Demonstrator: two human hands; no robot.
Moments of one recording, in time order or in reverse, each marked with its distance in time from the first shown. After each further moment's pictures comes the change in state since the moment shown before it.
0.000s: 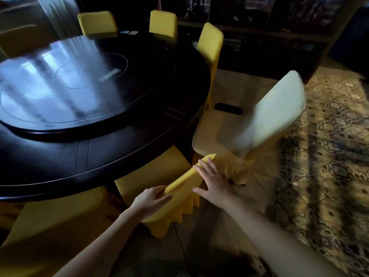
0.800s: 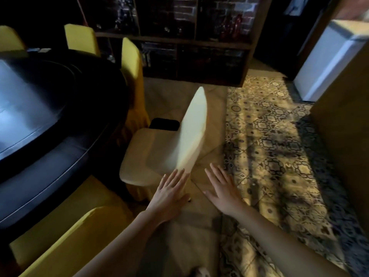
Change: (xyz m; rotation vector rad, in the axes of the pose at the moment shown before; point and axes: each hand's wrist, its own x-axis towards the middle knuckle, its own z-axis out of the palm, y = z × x) left_hand 0.152 0.368 0.148 0.371 0.031 0.641; right_hand -0.090 0.330 -0.166 -0.050 0.090 0.308
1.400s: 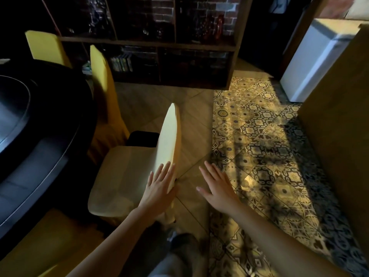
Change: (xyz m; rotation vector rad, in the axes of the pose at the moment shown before) left_hand 0.195 0.023 -0.007 -0.048 0.018 -0.122; right_hand 0.113 0.126 -0.065 0.087 0.002 0.026
